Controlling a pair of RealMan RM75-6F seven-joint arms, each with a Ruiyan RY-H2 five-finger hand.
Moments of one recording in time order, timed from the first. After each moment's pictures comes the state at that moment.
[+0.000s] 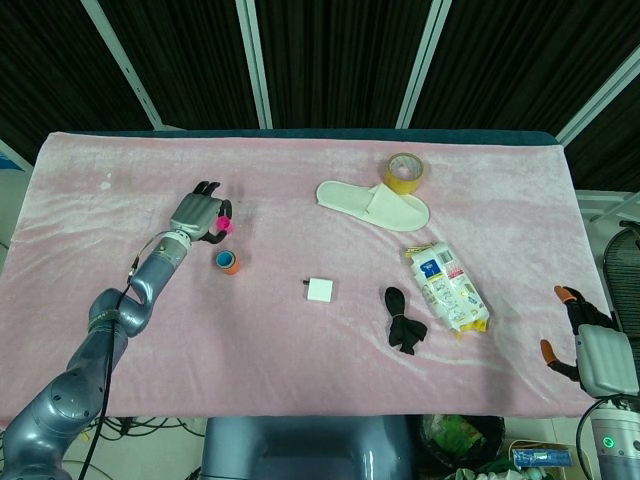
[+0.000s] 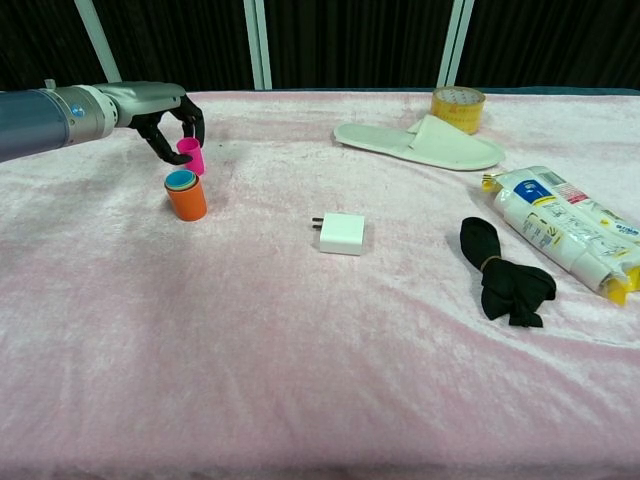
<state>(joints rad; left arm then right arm) -1.04 -1.91 -0.03 -0.24 1.50 0.58 -0.61 0.08 -1.12 0.11 -1.70 -1.33 1.42 -0.06</state>
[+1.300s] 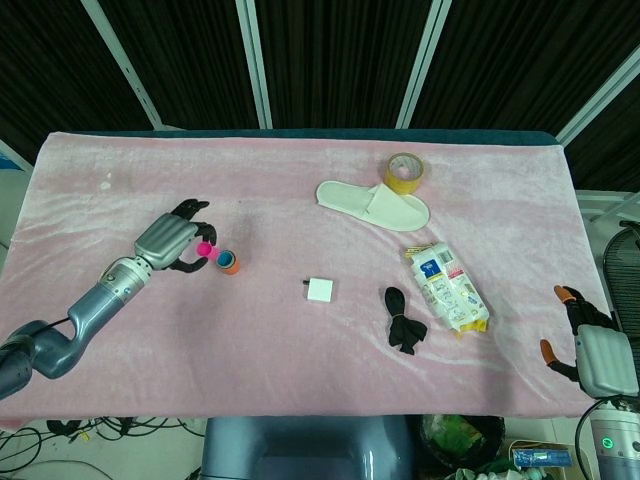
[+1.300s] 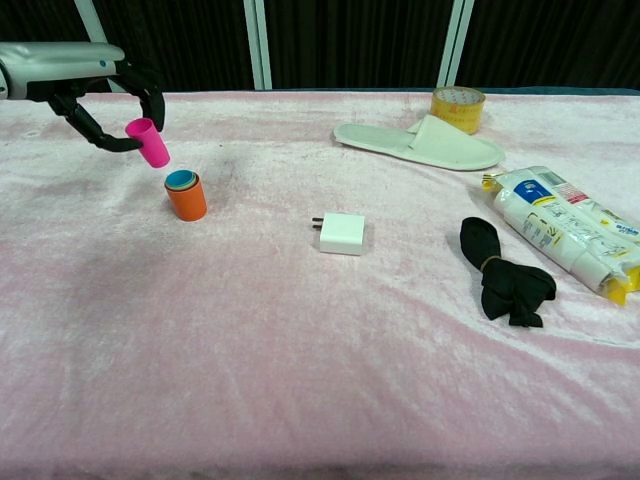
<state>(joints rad) -0.87 -1.36 -0.01 -1.13 1.49 0.86 -0.36 0.08 -1.13 0.11 -1.70 -1.34 1.43 -0.07</state>
